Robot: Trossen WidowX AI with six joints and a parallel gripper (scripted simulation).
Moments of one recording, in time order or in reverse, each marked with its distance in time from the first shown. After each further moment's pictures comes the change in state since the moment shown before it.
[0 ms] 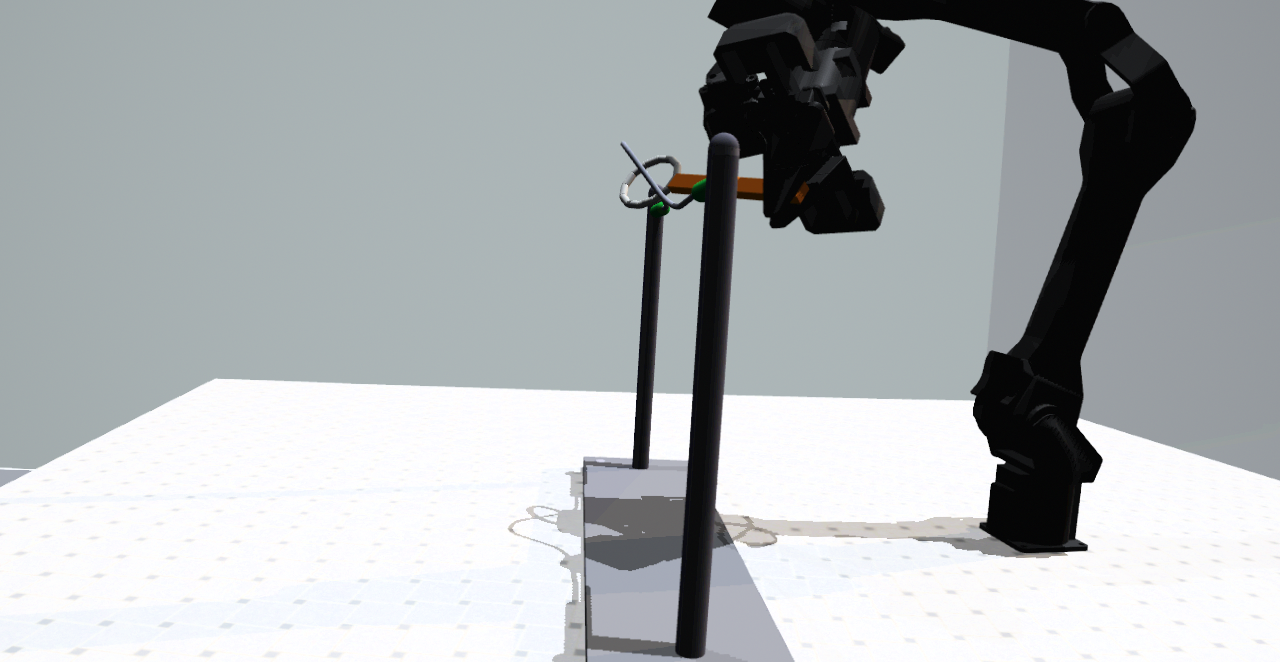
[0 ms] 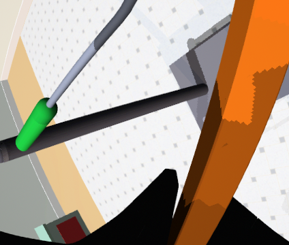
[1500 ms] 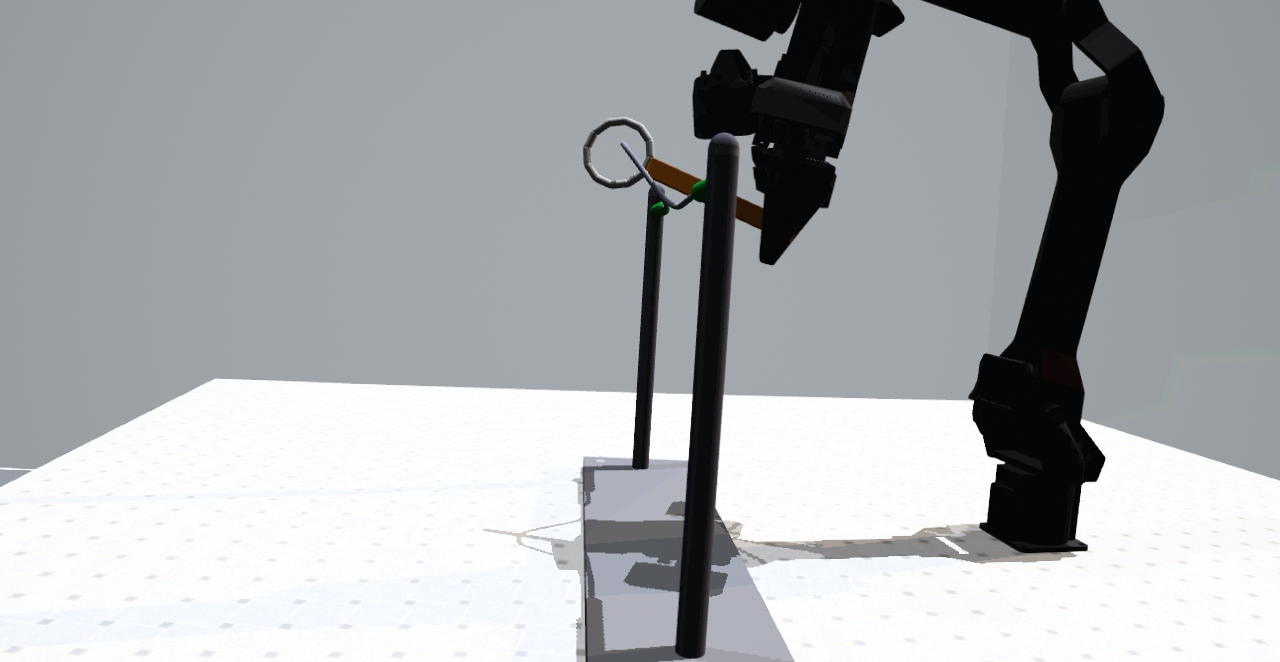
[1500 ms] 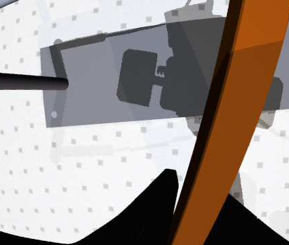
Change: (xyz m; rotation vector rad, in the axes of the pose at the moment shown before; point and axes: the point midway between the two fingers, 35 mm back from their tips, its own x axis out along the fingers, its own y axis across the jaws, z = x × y) arm 0.000 -0.031 0.019 -0.513 -0.087 -0.439
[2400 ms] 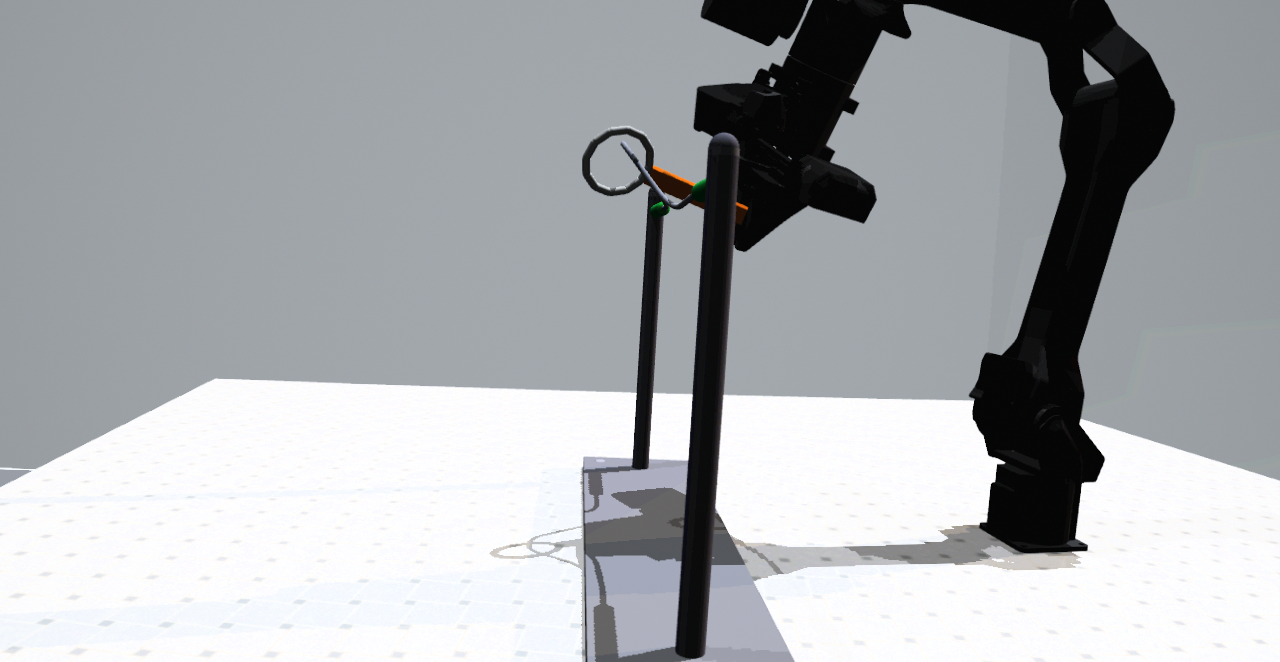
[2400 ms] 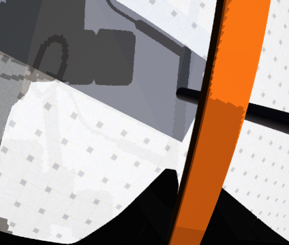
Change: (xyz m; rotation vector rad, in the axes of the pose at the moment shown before) arm -0.018 -0.073 0.026 -0.726 -0.034 -0.492
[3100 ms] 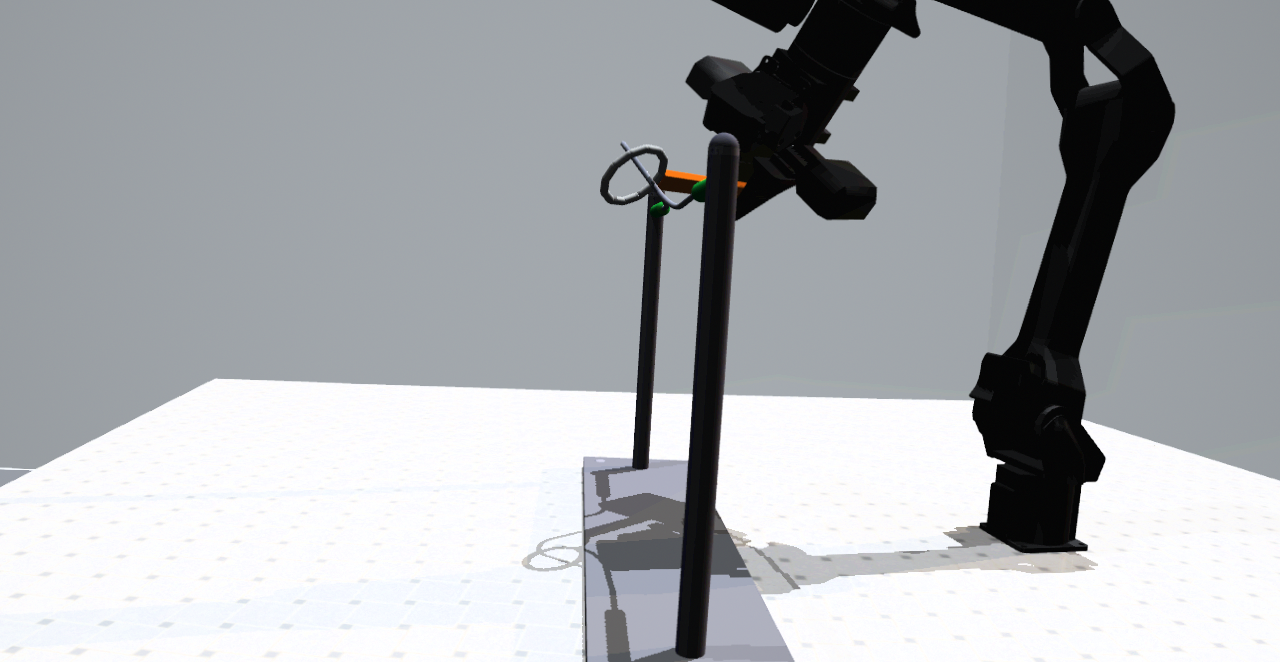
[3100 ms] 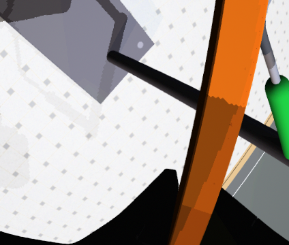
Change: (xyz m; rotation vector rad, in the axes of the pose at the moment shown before) arm -0.013 -0.026 -0.002 -0.322 0.061 -0.220
